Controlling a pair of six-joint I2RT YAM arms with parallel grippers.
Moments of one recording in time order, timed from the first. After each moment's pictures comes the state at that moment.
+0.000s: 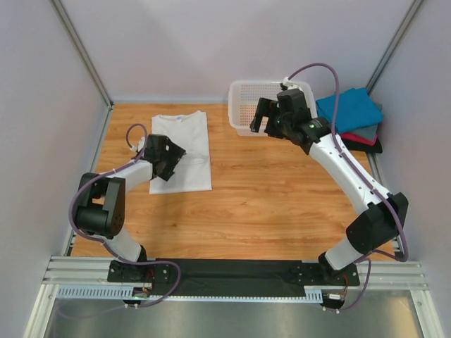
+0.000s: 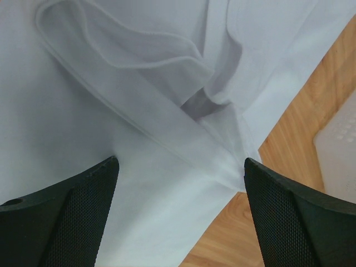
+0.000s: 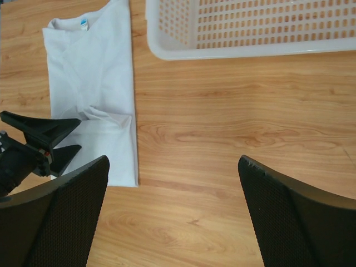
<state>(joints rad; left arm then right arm) -0.19 1.63 0.87 -0.08 -0.09 -1.16 0.49 1.58 1.59 -0.62 0.11 0.55</state>
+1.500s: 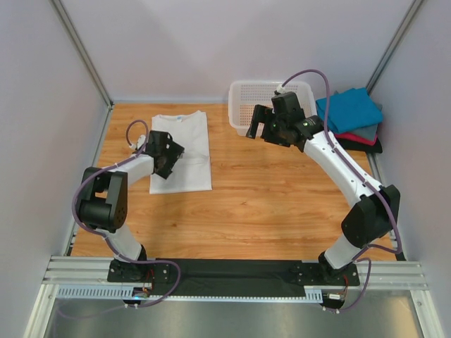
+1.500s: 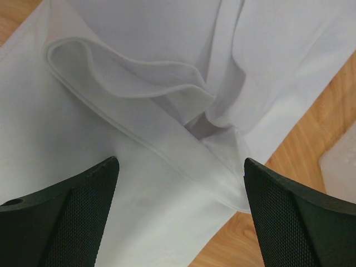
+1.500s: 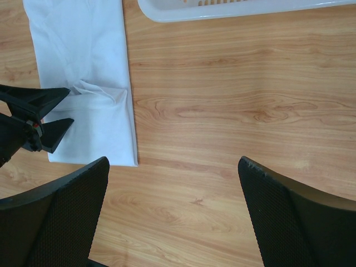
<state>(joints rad) -0.18 1.69 0.96 -0.15 -0.14 -1.17 0.46 1.62 1.58 -0.70 0.03 0.59</state>
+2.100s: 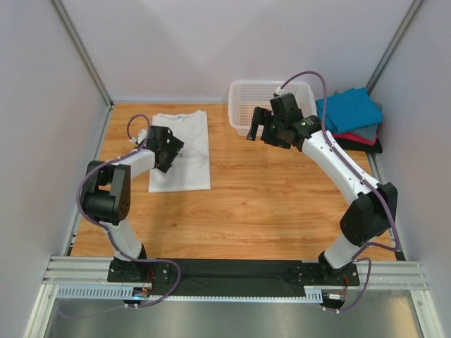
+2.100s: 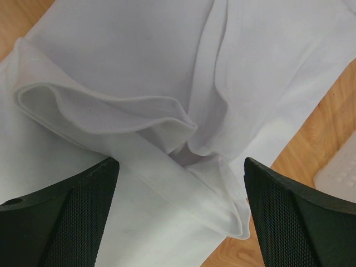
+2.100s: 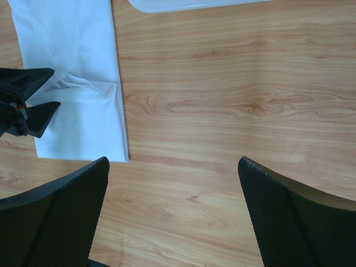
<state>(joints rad) -0.17 1.78 1.04 -0.12 -0.16 -1.13 0.46 1.64 1.58 -0.72 0.04 0.59</state>
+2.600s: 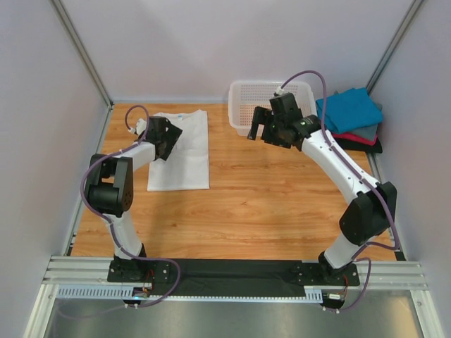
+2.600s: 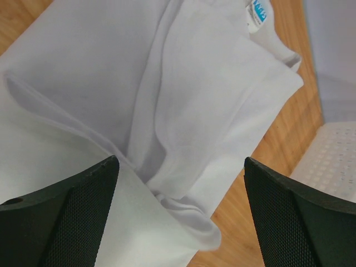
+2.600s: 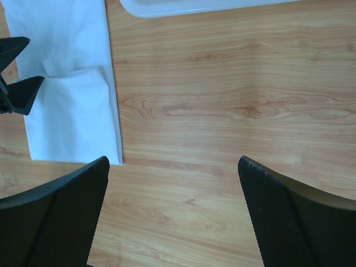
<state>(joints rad) -0.14 1.86 1.16 -0.04 -0.17 -1.13 0.46 1.65 1.59 -0.72 0.06 0.59</state>
